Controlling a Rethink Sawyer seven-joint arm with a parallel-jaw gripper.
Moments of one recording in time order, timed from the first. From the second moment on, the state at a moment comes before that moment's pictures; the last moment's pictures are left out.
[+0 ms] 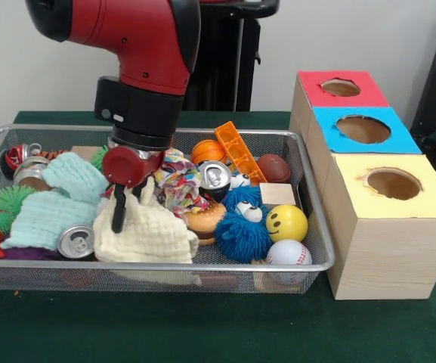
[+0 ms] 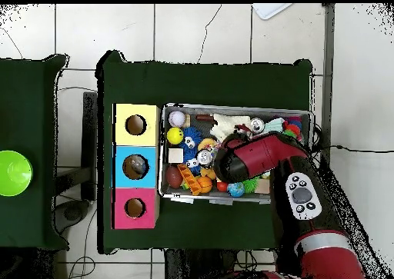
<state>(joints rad) -0.46 -0.51 0.20 1.50 -0.92 0.33 0.91</state>
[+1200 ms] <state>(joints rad) -0.46 -0.44 0.03 1.51 -0.66 0.17 1.10</state>
